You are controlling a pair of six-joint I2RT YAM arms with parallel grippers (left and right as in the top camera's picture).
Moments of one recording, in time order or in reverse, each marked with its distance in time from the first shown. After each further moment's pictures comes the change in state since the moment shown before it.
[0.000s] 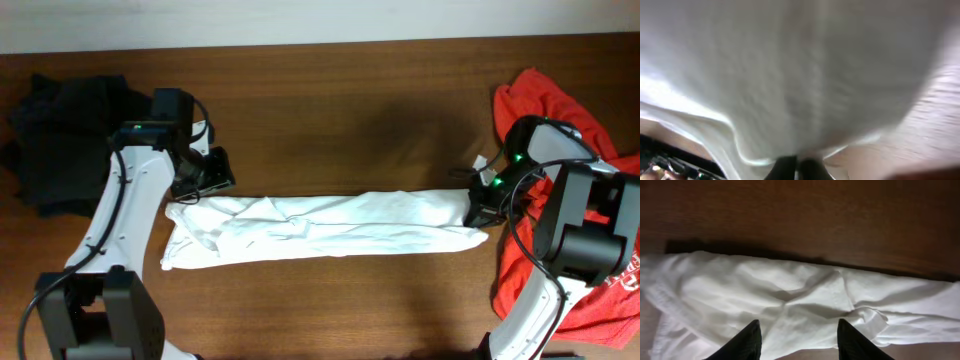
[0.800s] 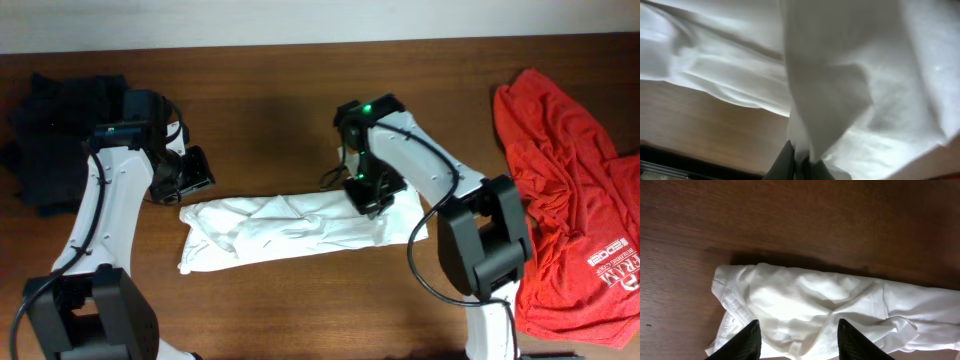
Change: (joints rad) left arm 0.090 0.000 0.000 -0.007 -0.015 0.000; right arm 0.747 0.005 0.291 -0.131 0.157 0.270
